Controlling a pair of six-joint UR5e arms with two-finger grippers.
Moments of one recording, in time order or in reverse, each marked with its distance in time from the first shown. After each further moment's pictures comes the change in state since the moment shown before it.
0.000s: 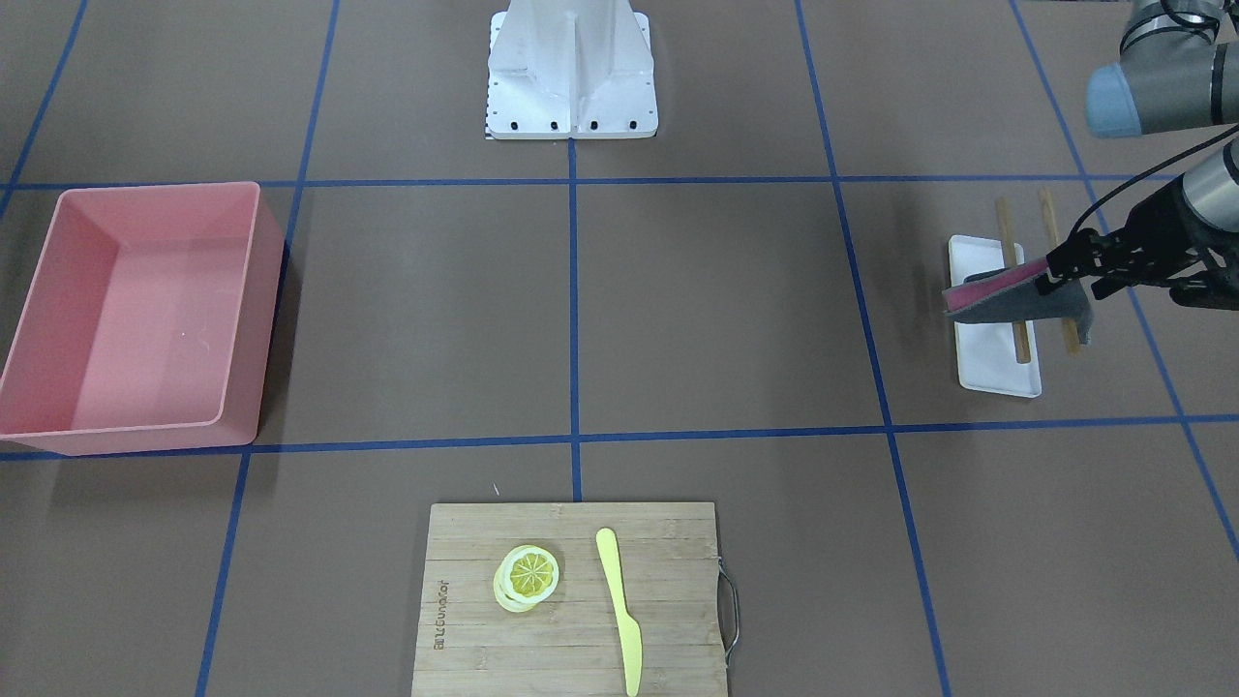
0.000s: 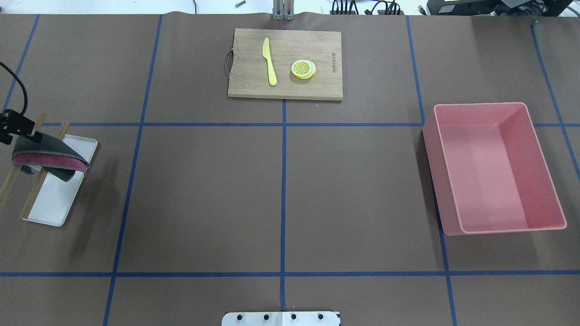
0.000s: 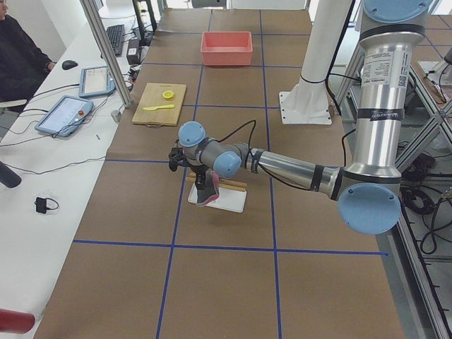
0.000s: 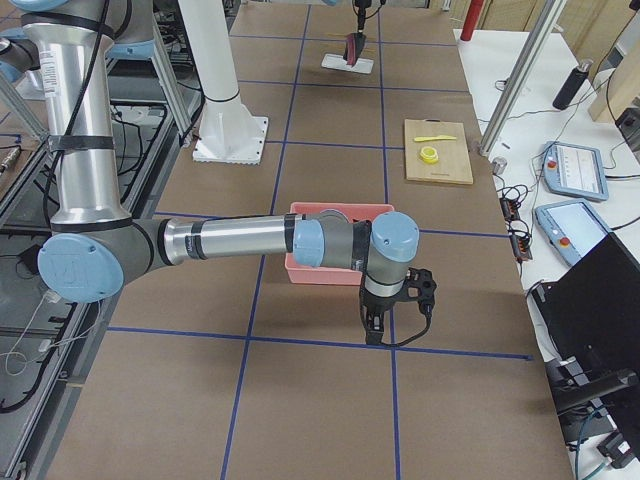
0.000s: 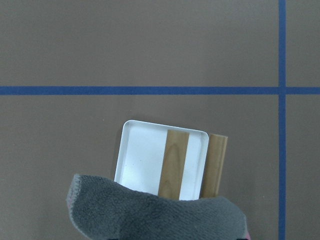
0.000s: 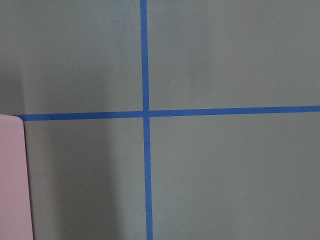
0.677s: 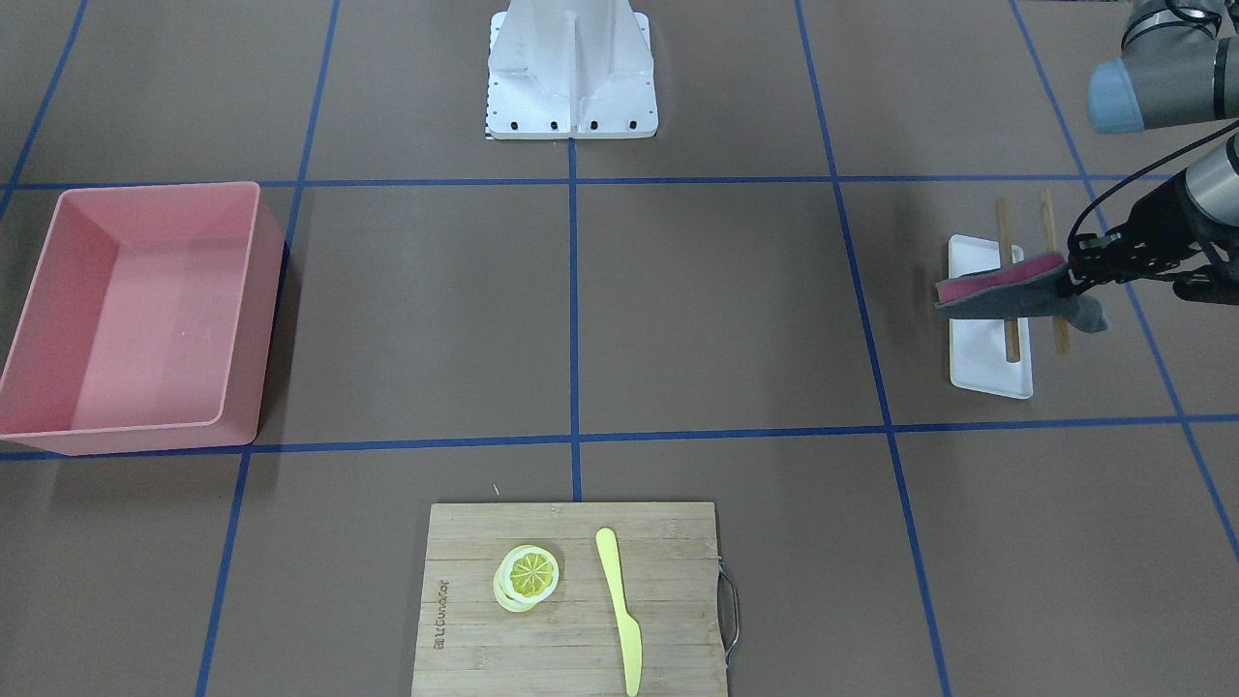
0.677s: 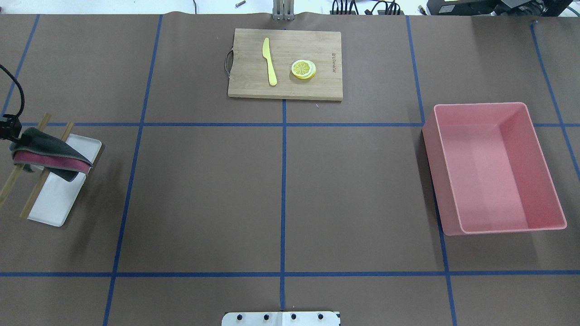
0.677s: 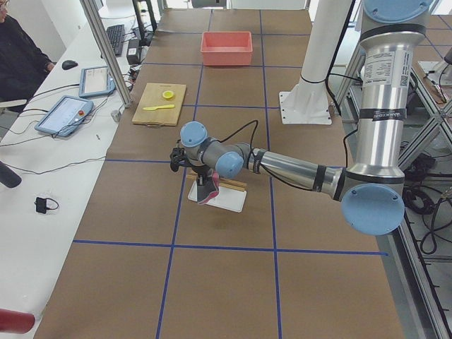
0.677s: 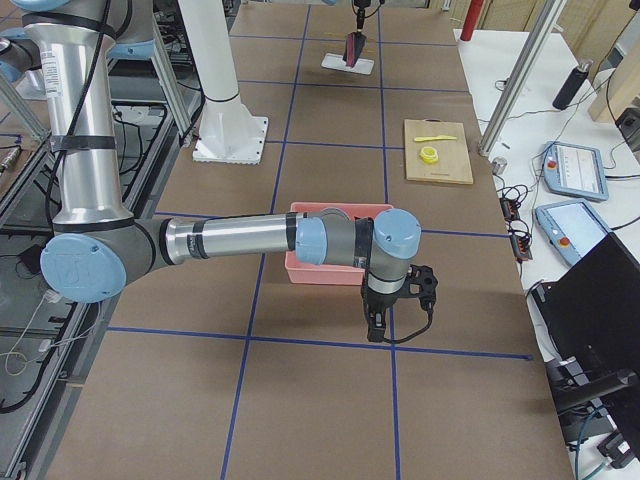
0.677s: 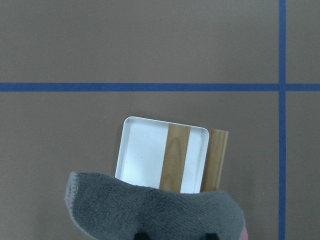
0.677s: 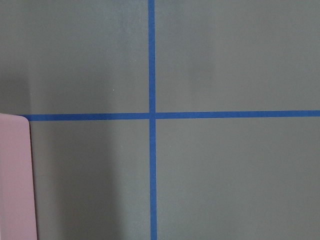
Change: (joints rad) left arm -0.008 0.013 -0.017 0.000 0.000 0.004; right arm -0.010 0.007 0.000 0.000 0.000 0.000
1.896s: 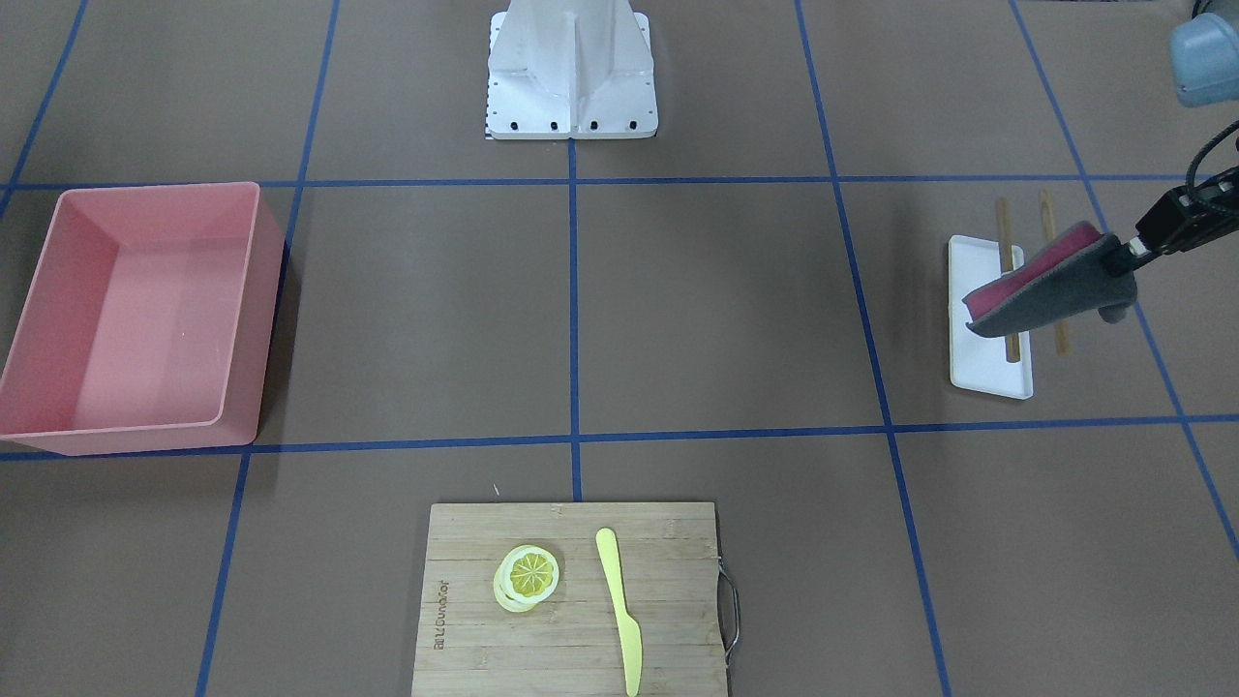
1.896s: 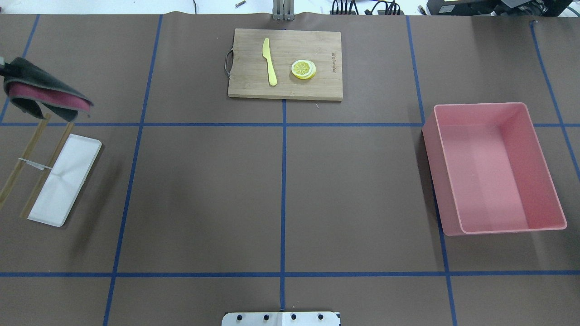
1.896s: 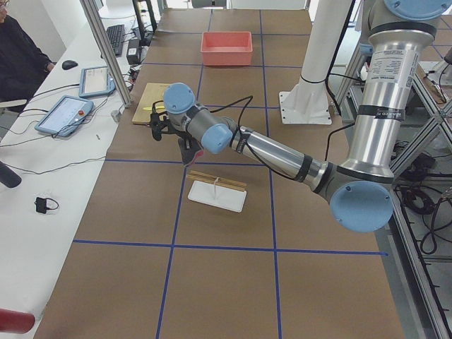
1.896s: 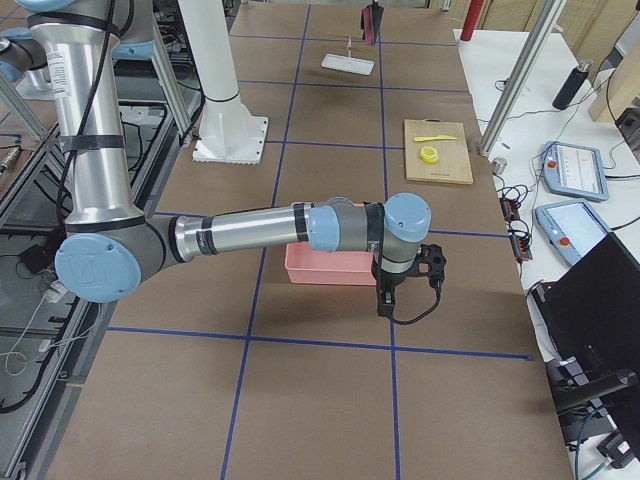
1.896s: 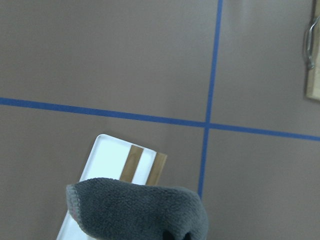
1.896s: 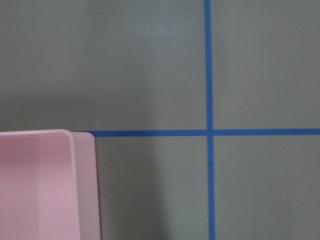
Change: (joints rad) left arm -0.182 -0.201 -0.058 0.021 -0.222 -0.386; right arm -0.065 0.045 0.023 0.088 0.142 0.080
